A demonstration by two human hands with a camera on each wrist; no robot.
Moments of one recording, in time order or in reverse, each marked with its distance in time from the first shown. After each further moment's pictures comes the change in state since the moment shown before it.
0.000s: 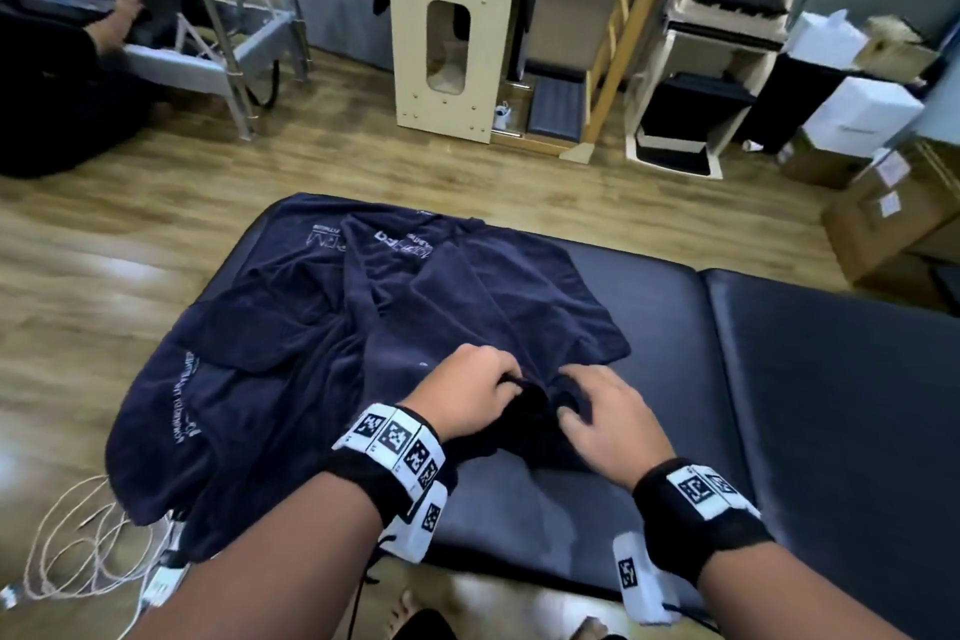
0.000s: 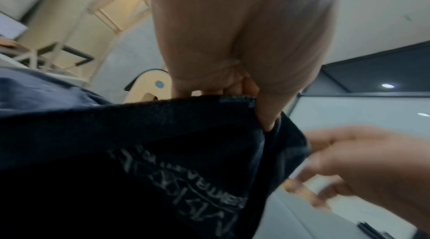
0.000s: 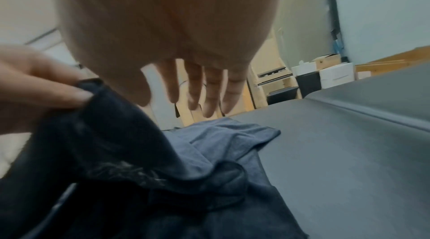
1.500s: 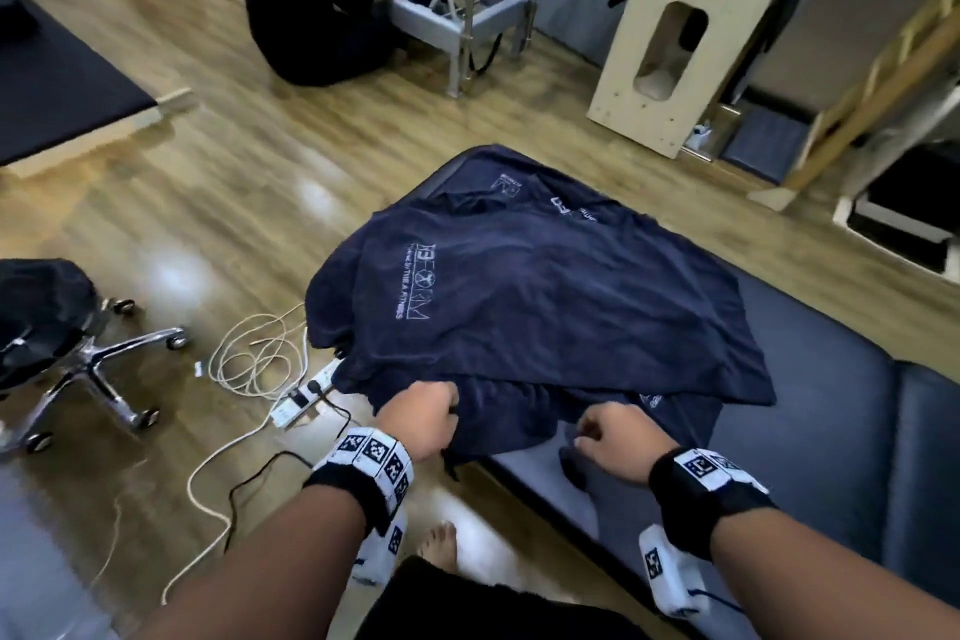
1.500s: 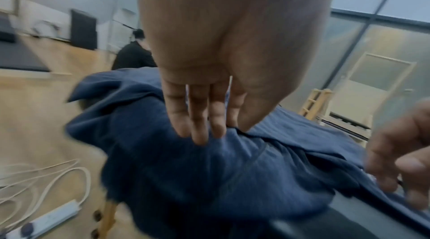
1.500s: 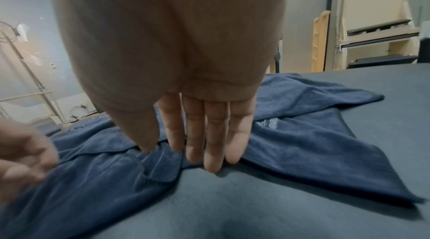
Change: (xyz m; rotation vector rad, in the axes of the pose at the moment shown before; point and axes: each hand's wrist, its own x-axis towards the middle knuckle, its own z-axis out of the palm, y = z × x) left_hand -0.186 -0.108 0.058 0.030 0.138 -0.725; right_hand 0.019 -0.053 0.076 -0.321 -0.544 -0.291
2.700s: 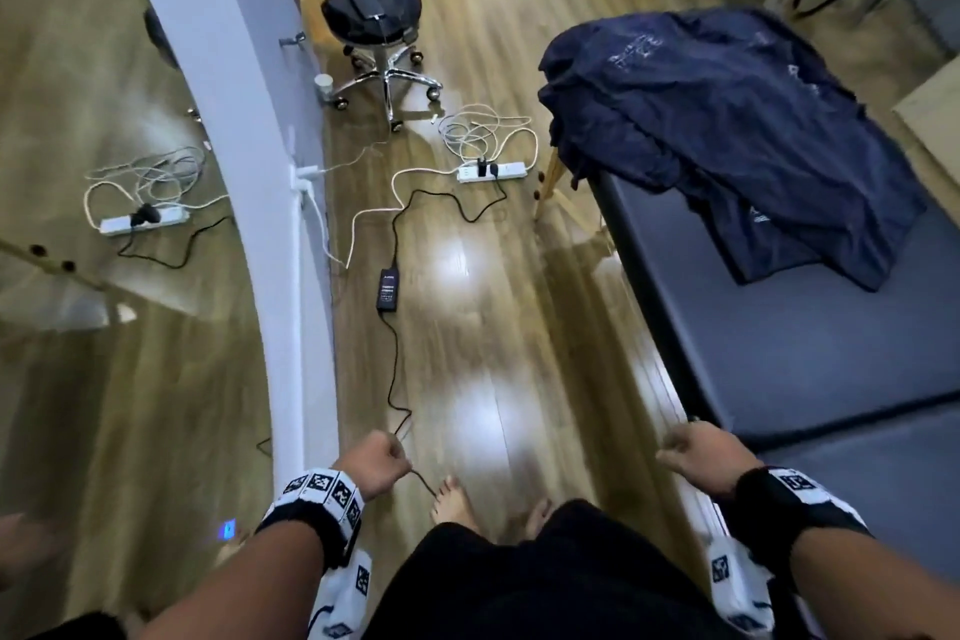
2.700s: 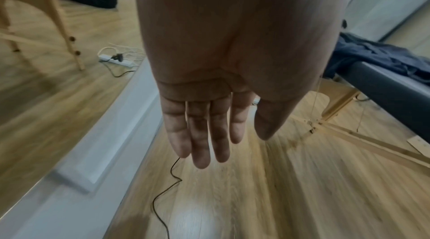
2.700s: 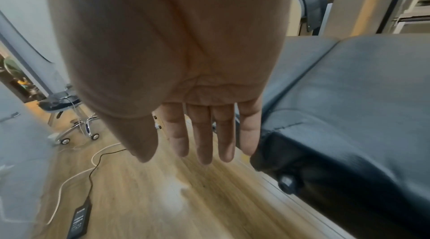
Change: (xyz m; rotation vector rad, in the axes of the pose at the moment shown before) left_hand -0.492 0.149 0.394 -0.772 0.016 -0.890; right_hand -0.251 0.228 0.179 -0.400 -0.316 -0.228
